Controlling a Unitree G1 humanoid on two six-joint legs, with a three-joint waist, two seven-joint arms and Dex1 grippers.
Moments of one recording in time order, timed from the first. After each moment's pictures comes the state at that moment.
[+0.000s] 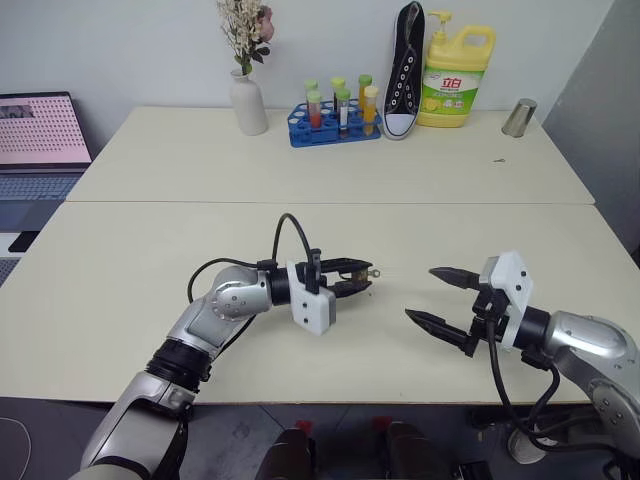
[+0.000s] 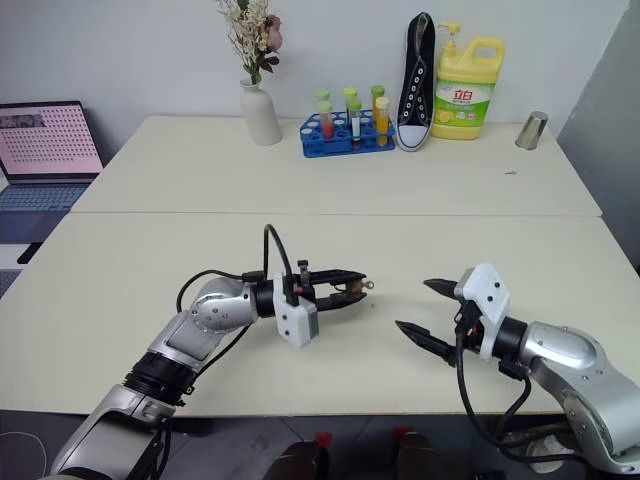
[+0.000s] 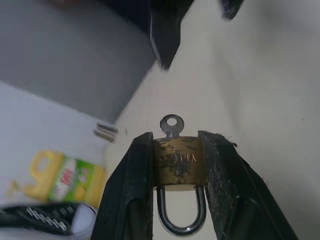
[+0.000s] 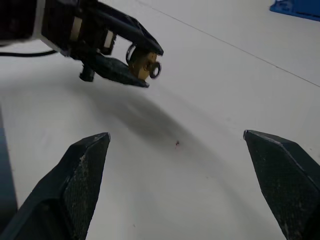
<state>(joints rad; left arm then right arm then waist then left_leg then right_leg) -0.58 0.52 -0.33 0.31 0.30 -1.02 -0.64 -0.08 -0.70 -0.11 -0.64 0.69 0.73 0.70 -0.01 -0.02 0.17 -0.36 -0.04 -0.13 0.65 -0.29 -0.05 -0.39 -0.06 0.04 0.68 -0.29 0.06</state>
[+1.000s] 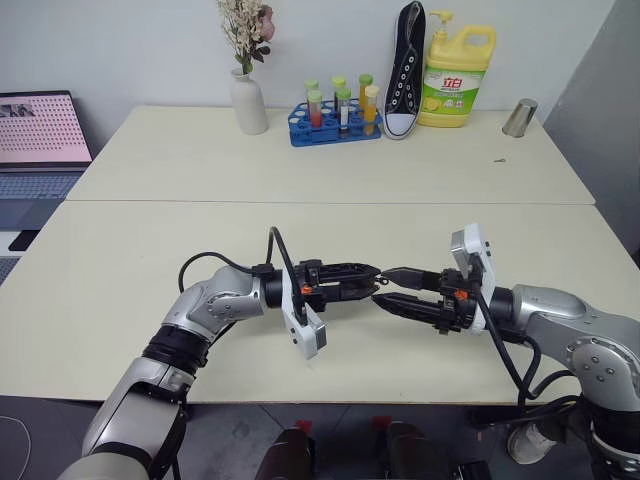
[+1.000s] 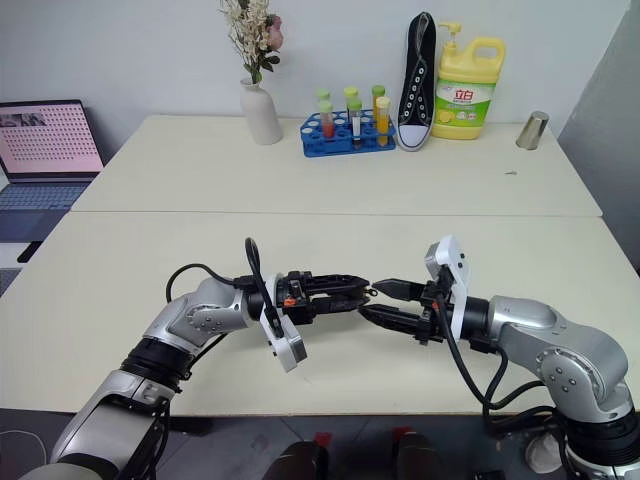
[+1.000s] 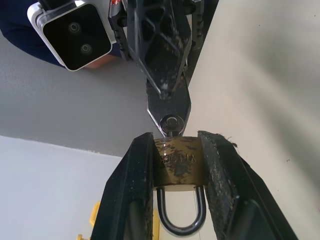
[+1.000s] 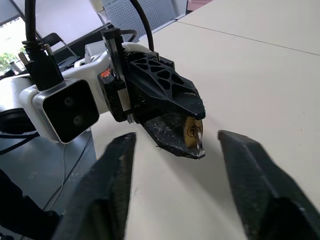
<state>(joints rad) -0.61 0.53 -0.31 0.36 0.43 -1.20 -0.46 -0.29 -0.63 -0.05 -0.58 0.96 0.95 0.63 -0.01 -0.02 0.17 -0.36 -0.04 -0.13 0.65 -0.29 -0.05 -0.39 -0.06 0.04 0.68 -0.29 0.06</state>
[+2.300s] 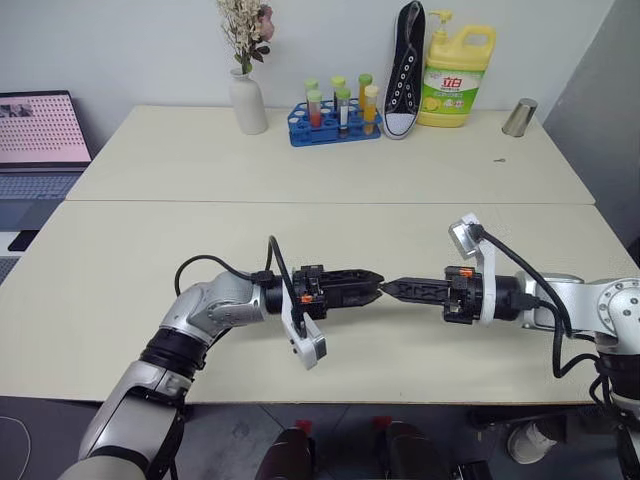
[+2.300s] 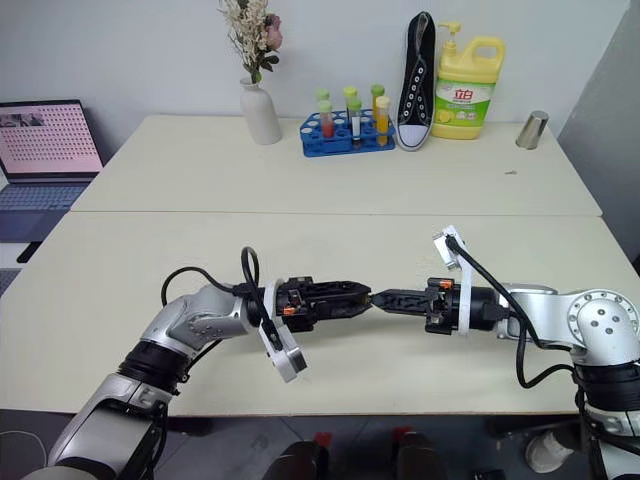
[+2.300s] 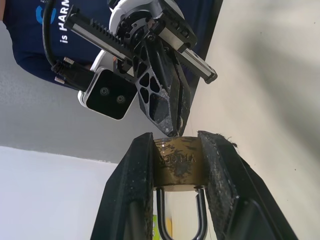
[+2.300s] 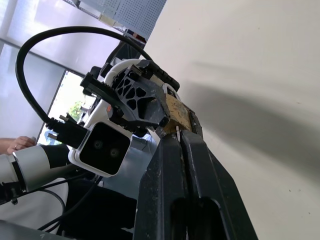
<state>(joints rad) -0.59 0.55 -0.31 0.32 0.54 -1.23 -0.34 -0.45 -0.78 0.02 -0.22 1.91 1.19 0.04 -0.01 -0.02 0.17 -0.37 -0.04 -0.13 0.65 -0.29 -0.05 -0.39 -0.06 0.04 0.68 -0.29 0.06</state>
